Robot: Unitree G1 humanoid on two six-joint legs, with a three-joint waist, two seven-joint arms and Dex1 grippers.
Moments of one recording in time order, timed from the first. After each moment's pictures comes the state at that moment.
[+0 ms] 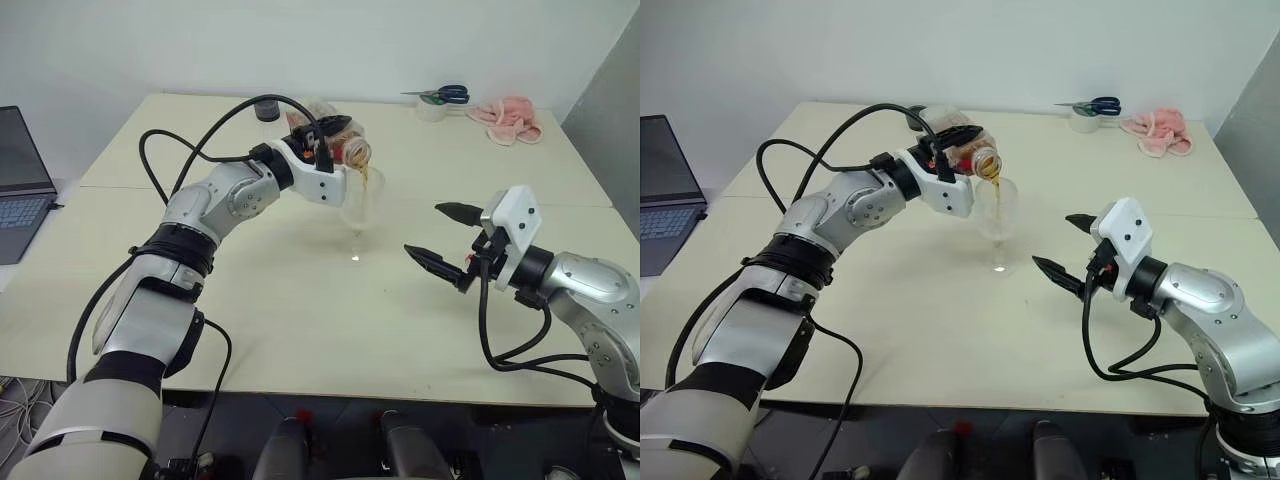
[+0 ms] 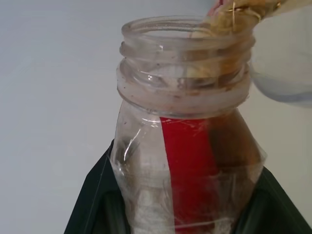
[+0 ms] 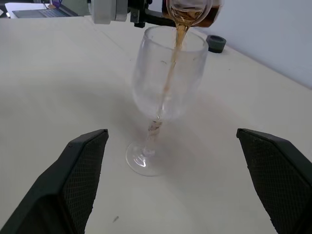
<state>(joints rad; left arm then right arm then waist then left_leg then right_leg) -1.16 0.54 -0.41 0.81 0.74 -0.71 -0.07 -0.33 -0.69 -0.10 -0.58 0.49 0.71 0.63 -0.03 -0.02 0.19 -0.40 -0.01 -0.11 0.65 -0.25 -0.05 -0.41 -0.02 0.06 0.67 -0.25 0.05</state>
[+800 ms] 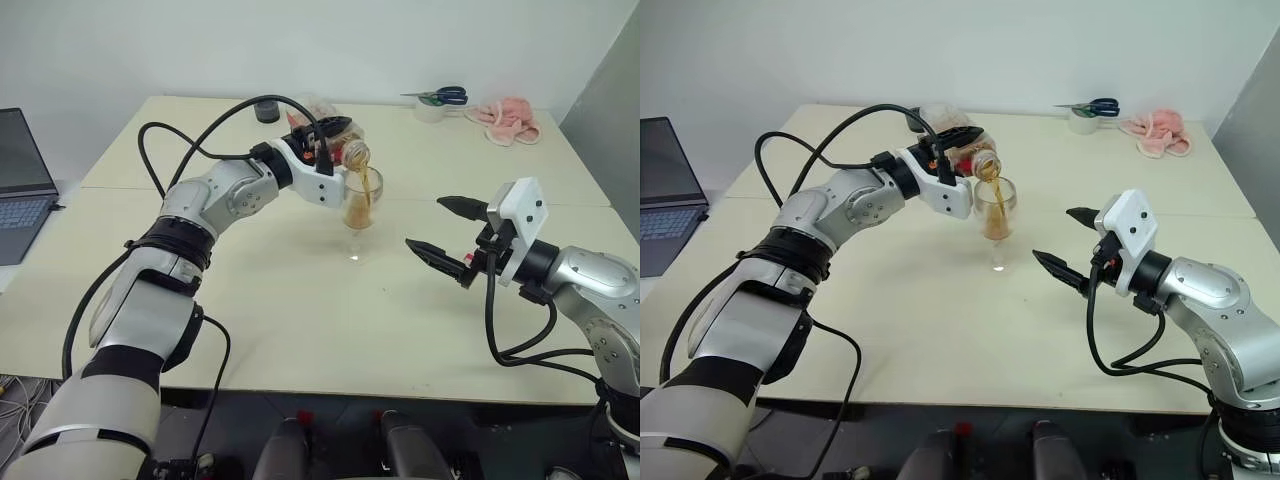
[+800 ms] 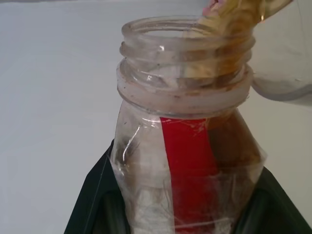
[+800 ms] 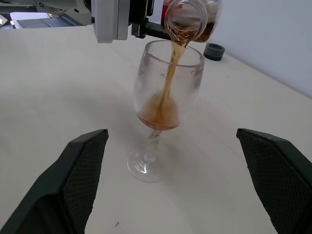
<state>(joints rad) -1.19 0.55 -0.43 0.86 0.78 -0.73 -0.03 -0.34 -0.69 -0.12 -0.59 0.54 0.71 0.63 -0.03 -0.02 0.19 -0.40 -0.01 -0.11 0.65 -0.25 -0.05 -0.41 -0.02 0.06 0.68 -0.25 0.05</state>
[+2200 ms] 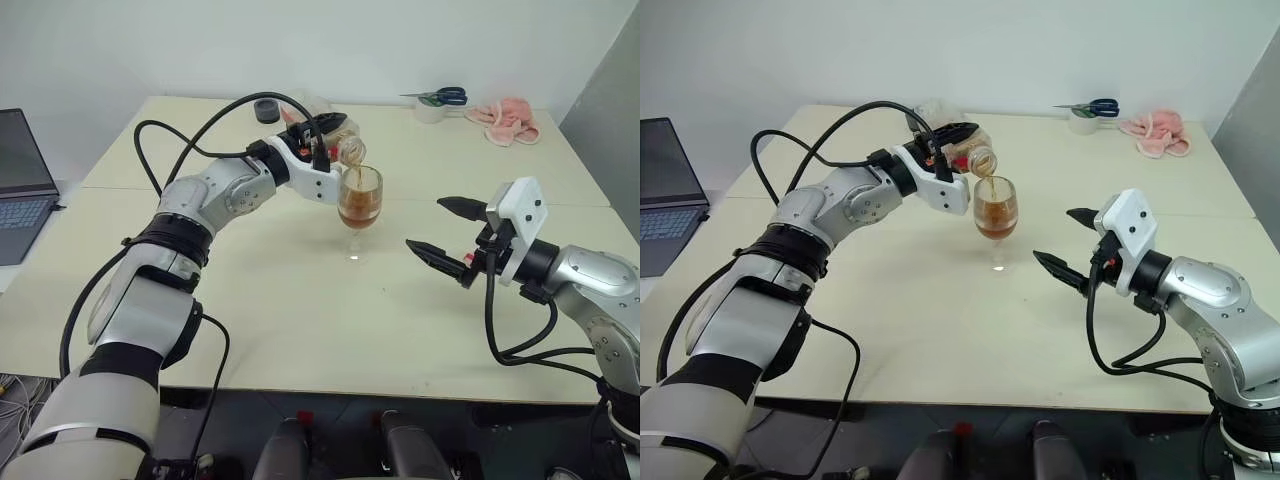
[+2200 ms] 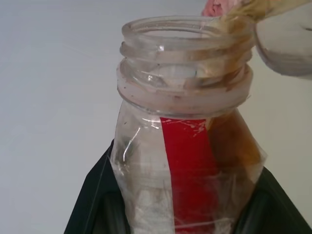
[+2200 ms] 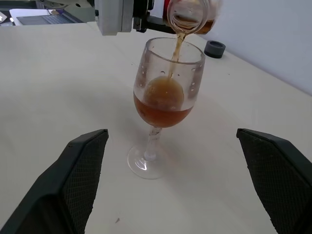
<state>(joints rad) -1.21 0.49 -0.37 0.94 0.64 -0.69 -0.12 -0.37 -0.70 -0.11 -0.59 0.53 0.73 0.62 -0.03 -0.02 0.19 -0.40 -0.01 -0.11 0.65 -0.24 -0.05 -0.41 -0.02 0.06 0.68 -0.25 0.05</state>
